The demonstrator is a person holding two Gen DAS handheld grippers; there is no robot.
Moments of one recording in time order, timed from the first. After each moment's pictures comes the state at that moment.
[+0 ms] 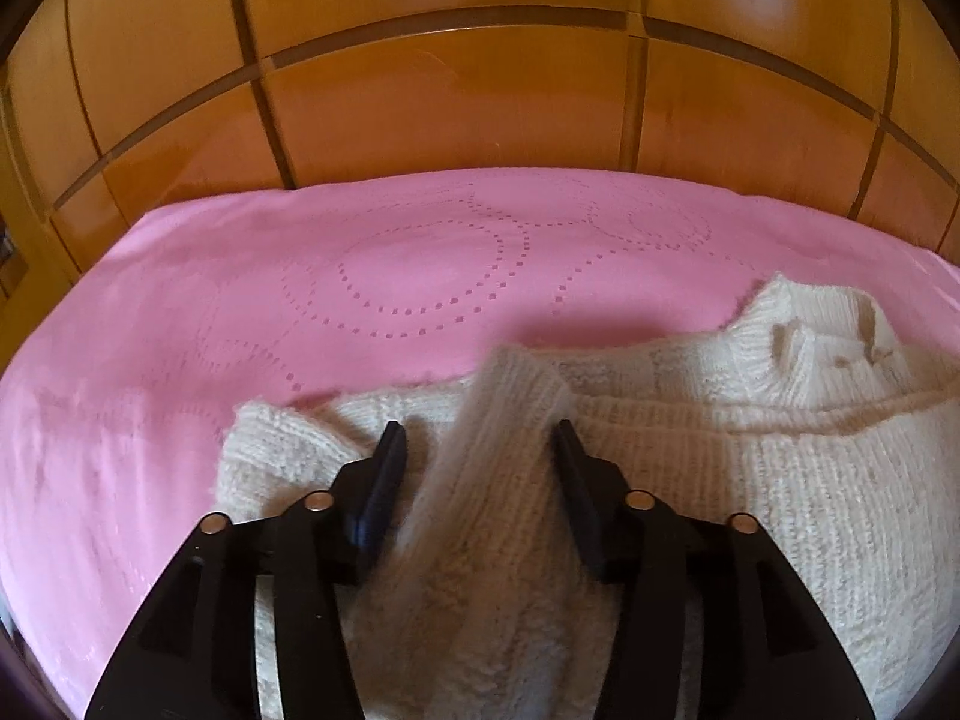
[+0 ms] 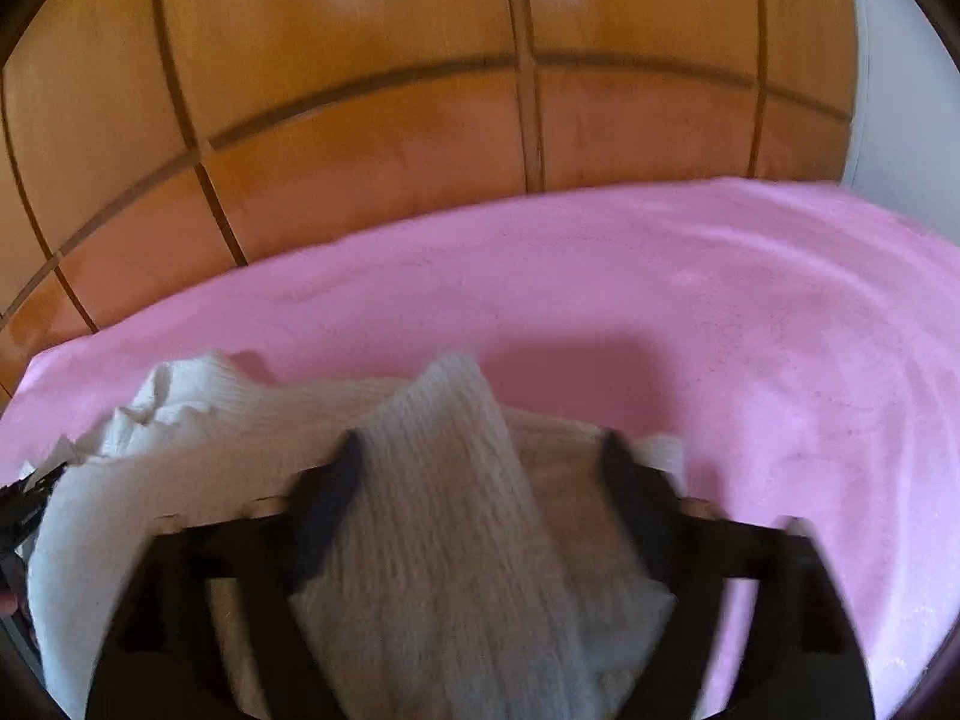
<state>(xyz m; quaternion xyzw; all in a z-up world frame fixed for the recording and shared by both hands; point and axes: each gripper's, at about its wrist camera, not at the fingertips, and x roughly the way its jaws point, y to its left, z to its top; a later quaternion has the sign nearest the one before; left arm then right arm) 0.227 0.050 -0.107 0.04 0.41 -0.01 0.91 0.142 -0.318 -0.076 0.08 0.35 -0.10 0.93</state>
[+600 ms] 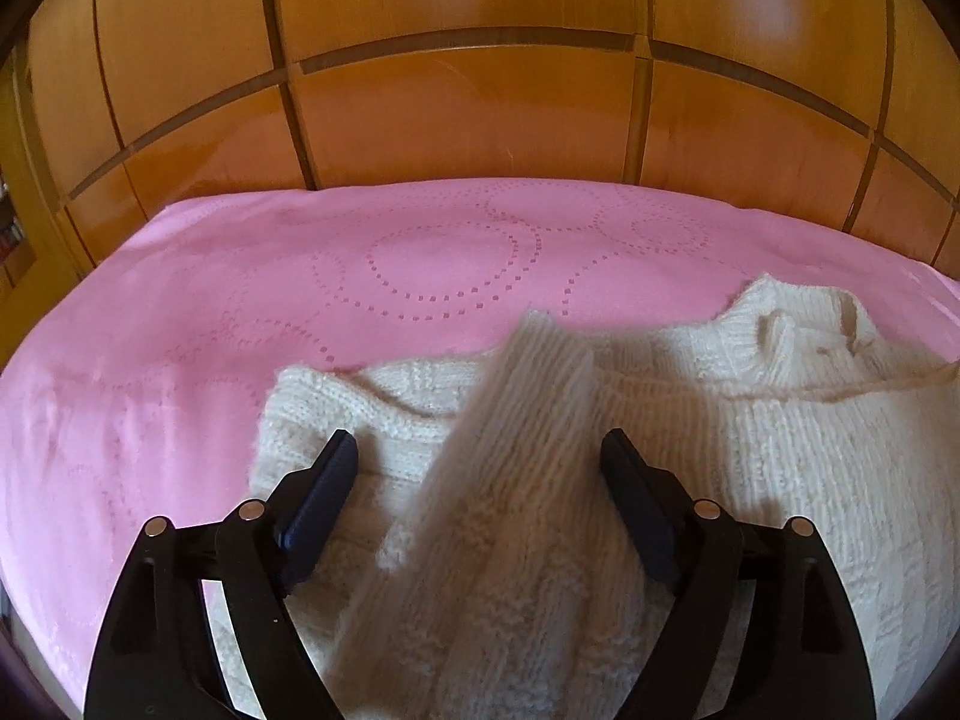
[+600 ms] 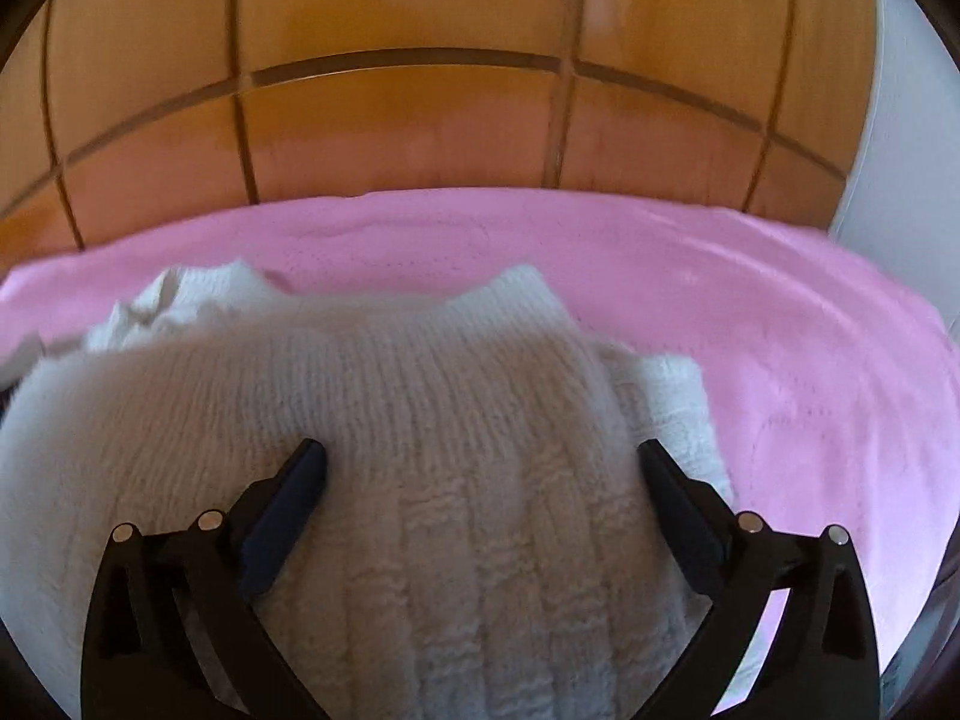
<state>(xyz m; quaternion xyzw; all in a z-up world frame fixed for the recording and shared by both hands) 0.201 0.062 -0.099 0.04 0.40 0.00 0.92 0.137 -0.272 -0.104 0.01 0.38 -0.11 0.92</state>
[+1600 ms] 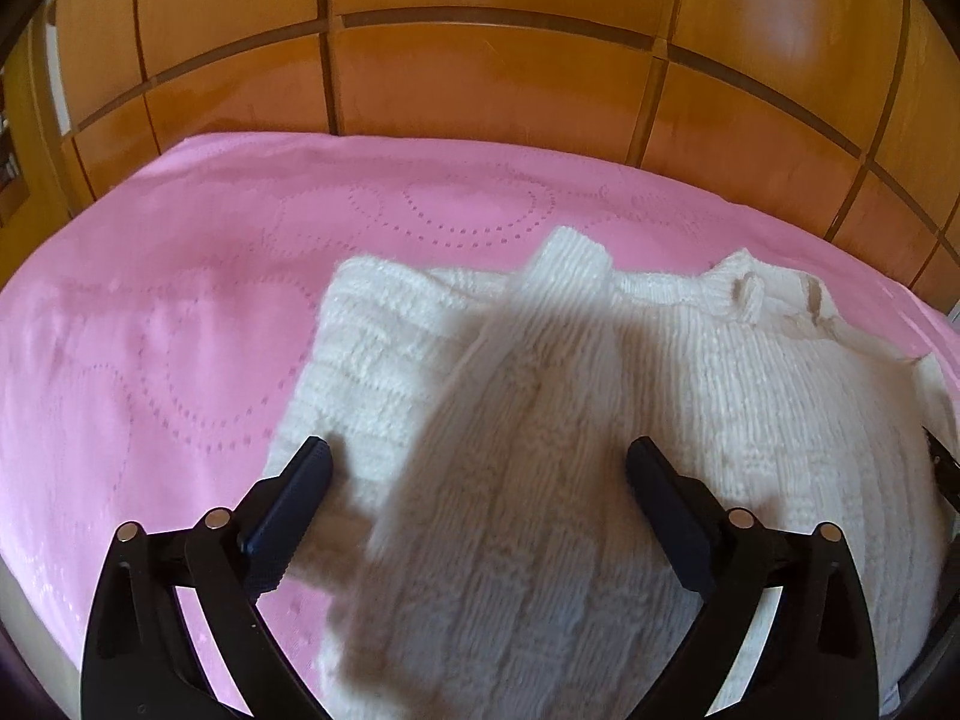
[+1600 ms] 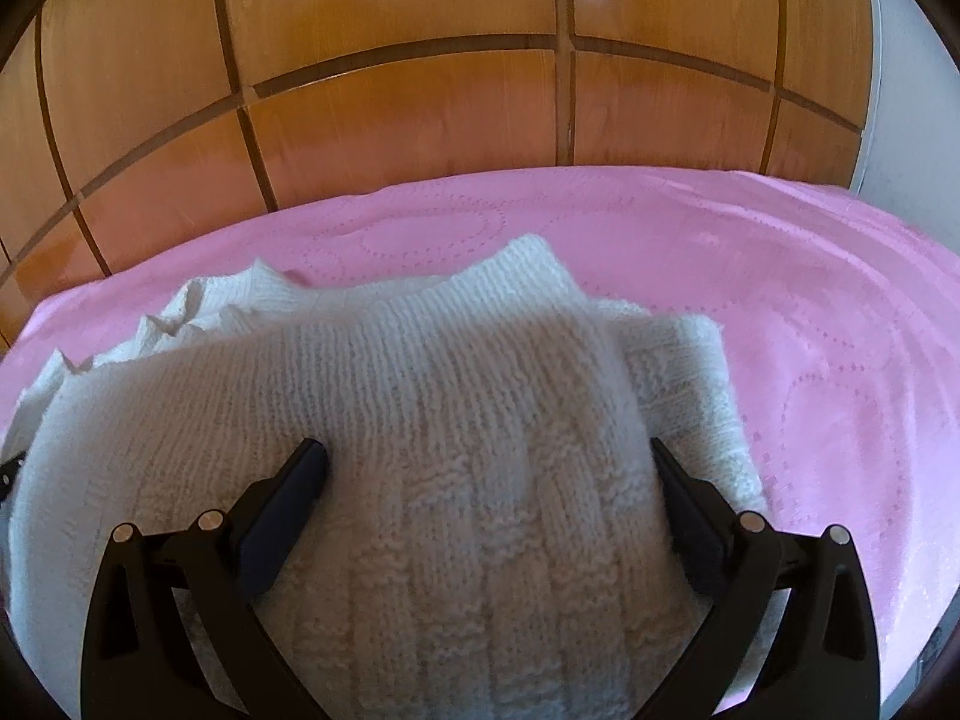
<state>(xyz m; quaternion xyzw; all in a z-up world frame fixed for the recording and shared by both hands) 0.152 0.089 -0.090 -0.03 0.43 -0.01 0.90 0.125 -0.284 -0.106 0.08 0.38 -0.08 0.92</state>
